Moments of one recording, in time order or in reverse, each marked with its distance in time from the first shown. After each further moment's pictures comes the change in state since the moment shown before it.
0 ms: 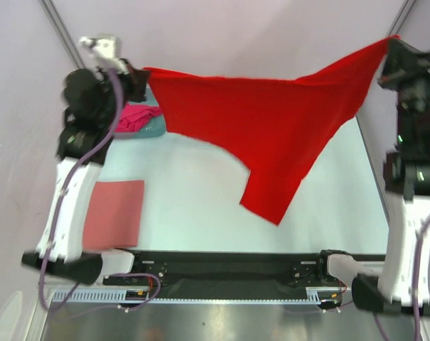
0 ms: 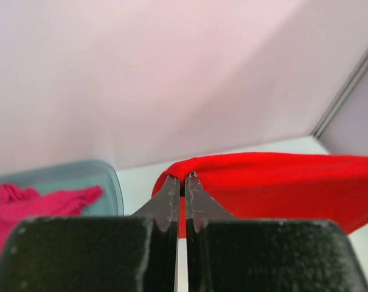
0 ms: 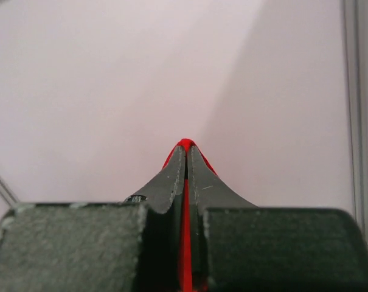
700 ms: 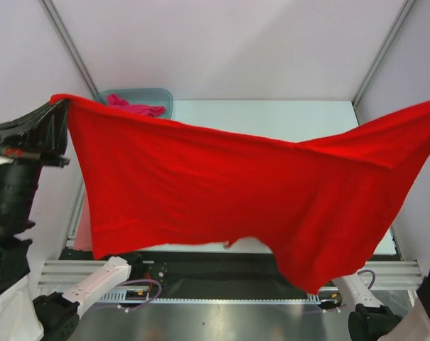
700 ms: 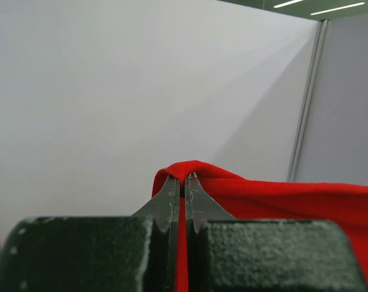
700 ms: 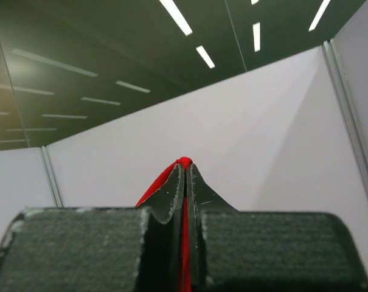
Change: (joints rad) left arm -0.197 -0.511 0.136 -0.110 -0.142 0.080; right arm 0.000 -0.313 0.307 -0.230 0.010 0.084
